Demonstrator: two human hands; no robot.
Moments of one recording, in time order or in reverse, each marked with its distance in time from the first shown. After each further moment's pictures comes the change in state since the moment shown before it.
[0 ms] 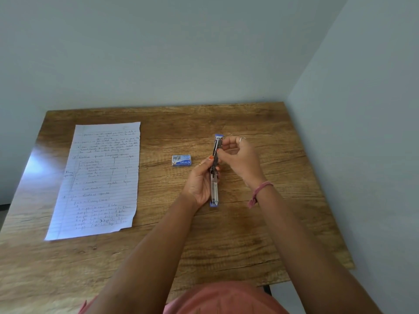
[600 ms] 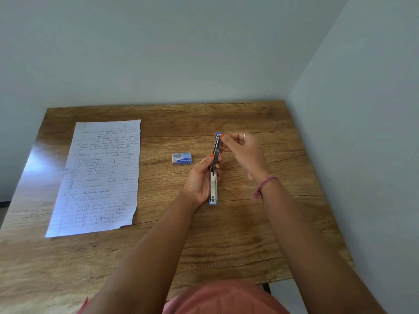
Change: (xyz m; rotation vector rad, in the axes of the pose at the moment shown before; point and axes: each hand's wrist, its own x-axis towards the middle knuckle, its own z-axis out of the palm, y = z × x) left_hand -0.002 0.003 0.001 -0.068 -0.018 -0.049; right_hand 0.006 -0.010 -0.009 0.045 -0.027 0.067
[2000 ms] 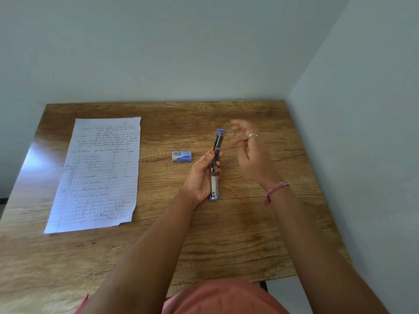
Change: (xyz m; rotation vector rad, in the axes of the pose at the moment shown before) left_hand -0.004 0.000 0.006 0.101 -0.011 0.046; right_hand -0.009 0.015 -0.021 -0.331 -0.071 -0.576
